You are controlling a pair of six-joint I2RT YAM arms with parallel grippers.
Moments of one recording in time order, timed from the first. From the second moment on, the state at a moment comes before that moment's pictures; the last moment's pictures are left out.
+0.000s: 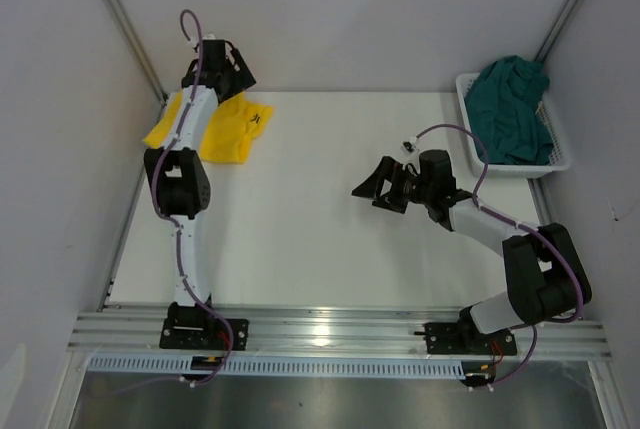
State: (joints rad) left arm -0.03 2.30 2.24 -0.56 -0.07 -0.52; right arm 0.35 1.47 0.75 0.17 -0.58 0.76
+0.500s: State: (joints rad) left arm -0.13 2.42 2.25 -0.66 -0.21 -0.21; right arm 0.34 1.47 0.75 0.17 -0.60 0.76
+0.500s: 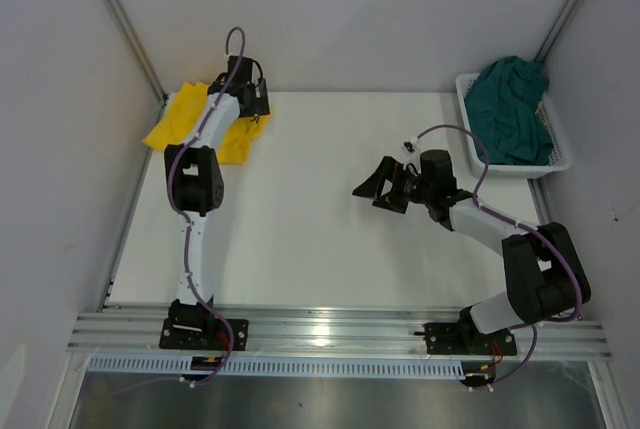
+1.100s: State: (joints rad) left arm -0.16 2.51 2.27 -0.67 -0.28 0.07; right arm 0.34 1.52 0.75 0.21 -0.61 0.78
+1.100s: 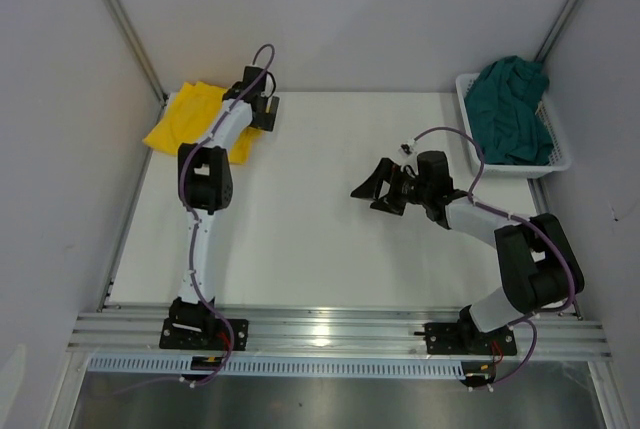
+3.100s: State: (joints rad) left arm -0.19 2.57 2.29 -0.65 -0.49 -0.09; right arm 0.32 1.60 0.76 0.25 -0.66 0.81
